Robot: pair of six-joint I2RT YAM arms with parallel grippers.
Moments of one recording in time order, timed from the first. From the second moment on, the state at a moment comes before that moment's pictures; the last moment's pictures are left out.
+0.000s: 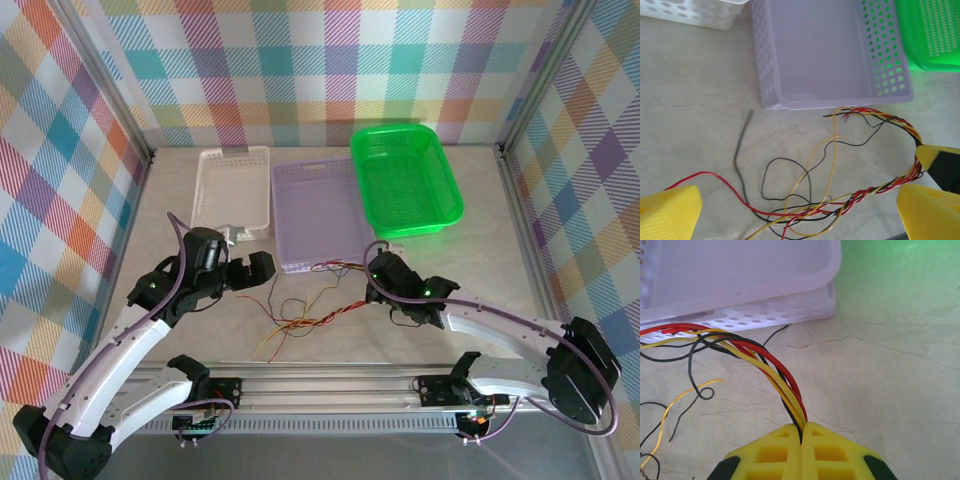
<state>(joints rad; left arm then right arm) -0.50 0.86 0.88 -0.80 0.10 -0.66 0.87 1.13 0.66 -0.43 0.28 0.74</state>
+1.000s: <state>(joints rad) -0.70 1.47 0.86 -0.25 0.05 -1.01 0.87 0.58 0.76 -0.66 0.33 0.56</state>
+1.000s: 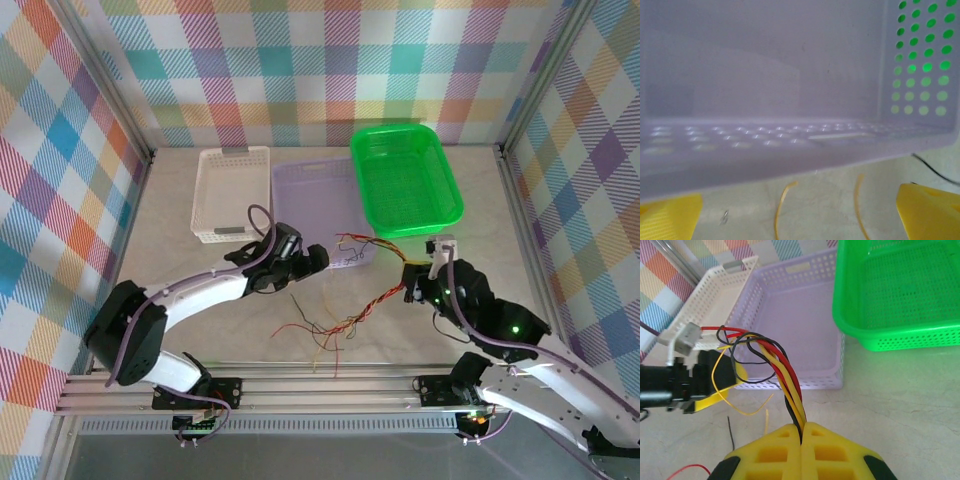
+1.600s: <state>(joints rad) -0.70 1.75 1.09 -0.19 -0.06 -1.09 0.87 0.48 0.81 -0.69 0.26 0.47</state>
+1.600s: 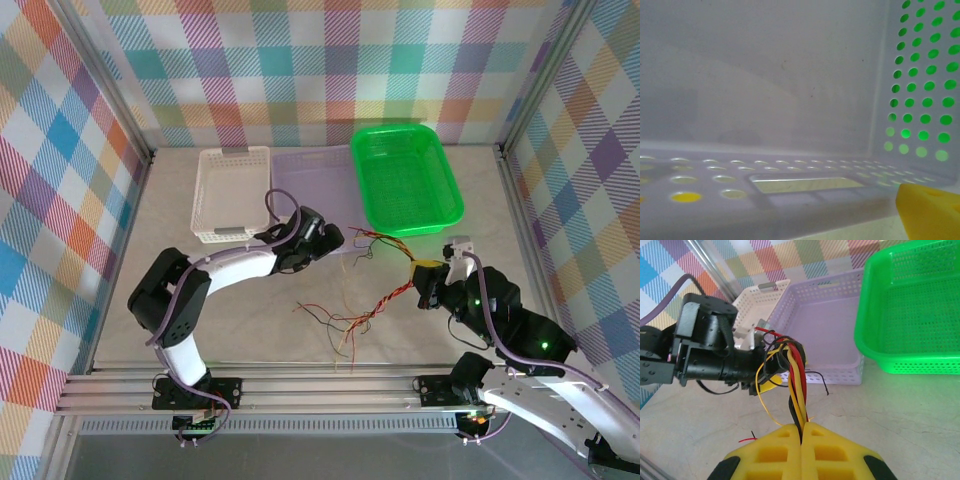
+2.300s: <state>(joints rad) -0.66 1.18 1.02 -0.14 0.10 -0.93 0.85 0.74 1.00 -0.69 0.18 0.38</state>
